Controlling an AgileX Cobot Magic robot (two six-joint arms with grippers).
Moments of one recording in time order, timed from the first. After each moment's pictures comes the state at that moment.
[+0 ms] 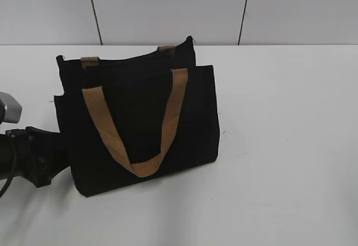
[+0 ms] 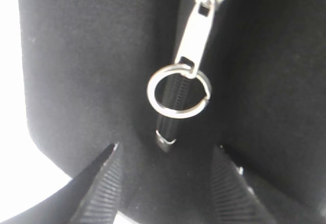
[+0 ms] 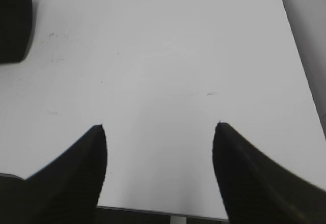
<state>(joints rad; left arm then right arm) 0.06 1.87 -0.35 1.00 -1.04 -0.22 -0.08 -0.01 -0.49 0.11 1.10 -0.26</state>
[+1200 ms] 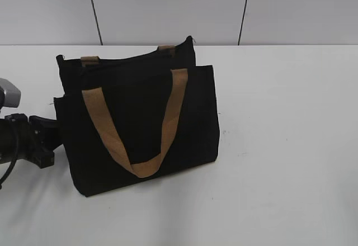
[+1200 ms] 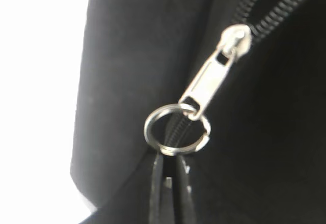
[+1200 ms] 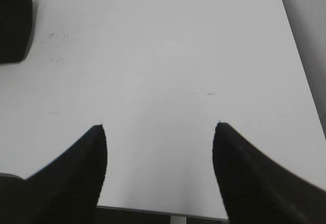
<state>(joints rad) 0.06 1.87 -0.42 0.96 -1.05 -0.22 -0.08 -0.01 -0.49 0.11 1.10 -0.26</state>
